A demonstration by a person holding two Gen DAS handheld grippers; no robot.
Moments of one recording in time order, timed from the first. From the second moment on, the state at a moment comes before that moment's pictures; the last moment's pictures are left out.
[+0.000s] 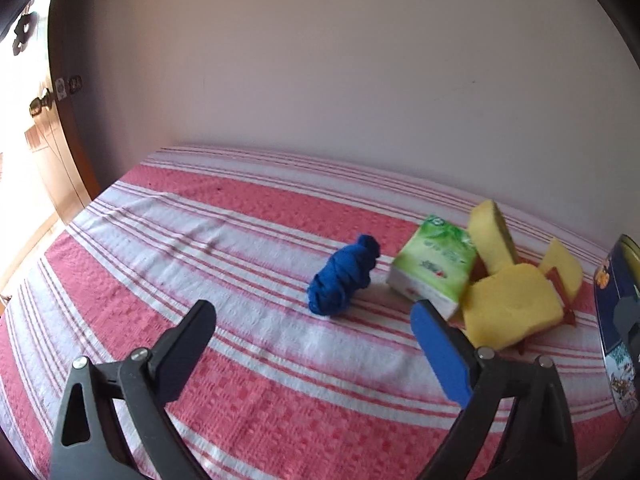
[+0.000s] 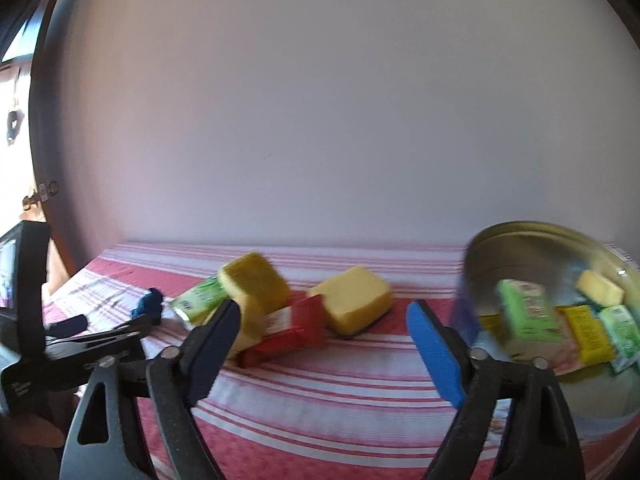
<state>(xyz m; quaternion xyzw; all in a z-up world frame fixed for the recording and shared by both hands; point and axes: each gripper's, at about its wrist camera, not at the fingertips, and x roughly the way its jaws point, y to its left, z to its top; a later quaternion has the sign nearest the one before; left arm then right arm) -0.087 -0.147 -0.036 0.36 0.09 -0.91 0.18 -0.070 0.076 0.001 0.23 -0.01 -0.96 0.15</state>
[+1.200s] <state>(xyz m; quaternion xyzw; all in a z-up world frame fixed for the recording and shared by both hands) -0.086 -0.160 -0.025 0.29 0.10 -0.94 0.16 -0.095 0.049 -0.006 0.27 -0.05 -0.93 0.25</state>
